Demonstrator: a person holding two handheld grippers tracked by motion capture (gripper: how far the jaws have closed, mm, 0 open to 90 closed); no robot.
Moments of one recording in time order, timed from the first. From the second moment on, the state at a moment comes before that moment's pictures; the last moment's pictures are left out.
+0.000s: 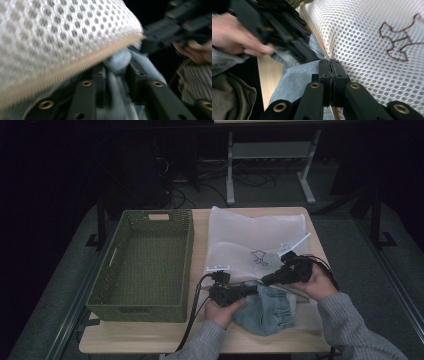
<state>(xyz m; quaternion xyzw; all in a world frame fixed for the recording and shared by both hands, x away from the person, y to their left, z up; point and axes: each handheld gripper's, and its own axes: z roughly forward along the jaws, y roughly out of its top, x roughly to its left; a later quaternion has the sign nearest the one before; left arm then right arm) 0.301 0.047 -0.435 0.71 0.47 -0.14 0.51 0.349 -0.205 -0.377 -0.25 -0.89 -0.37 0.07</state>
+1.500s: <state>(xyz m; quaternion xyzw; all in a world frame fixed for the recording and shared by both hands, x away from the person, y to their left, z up) 0.292 0.058 -0.458 0.68 0.49 -0.09 0.54 0.339 -0.201 -0.379 -0.24 -0.91 -0.34 0.07</state>
